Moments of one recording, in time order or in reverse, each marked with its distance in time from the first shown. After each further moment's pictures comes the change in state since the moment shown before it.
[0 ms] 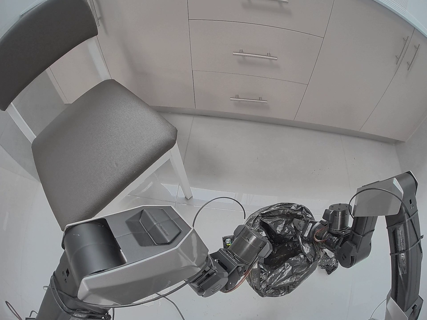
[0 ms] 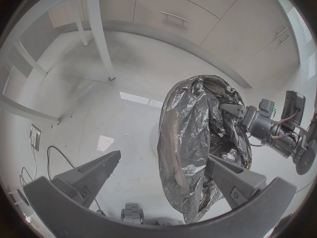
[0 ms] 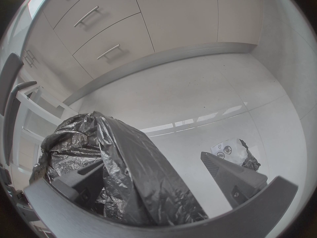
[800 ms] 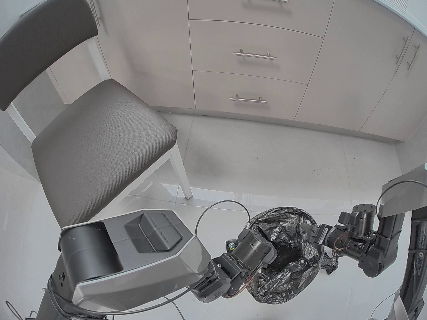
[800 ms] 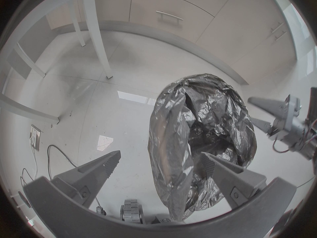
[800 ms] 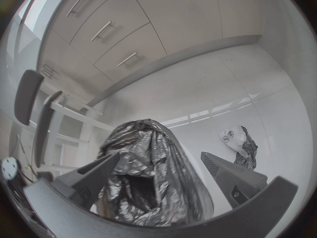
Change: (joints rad) left arm -0.037 -0.023 0.028 0.004 0.000 -0.006; right arm 0.007 -0.270 0.375 -0.111 0.175 0.080
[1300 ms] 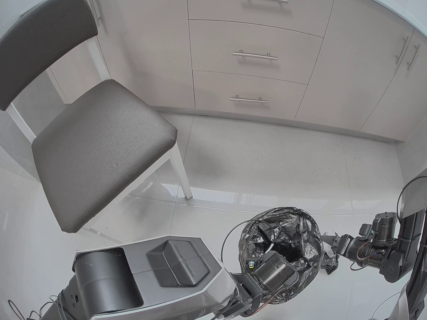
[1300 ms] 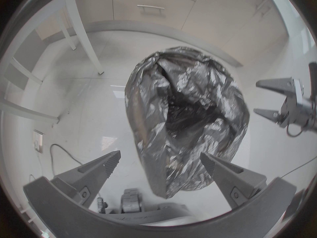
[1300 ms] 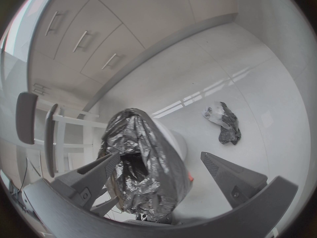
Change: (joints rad) left arm -0.123 0.033 -0.058 0.119 0.046 -0.006; right arm -0.149 -0.087 0.228 -0.001 0.136 0.087
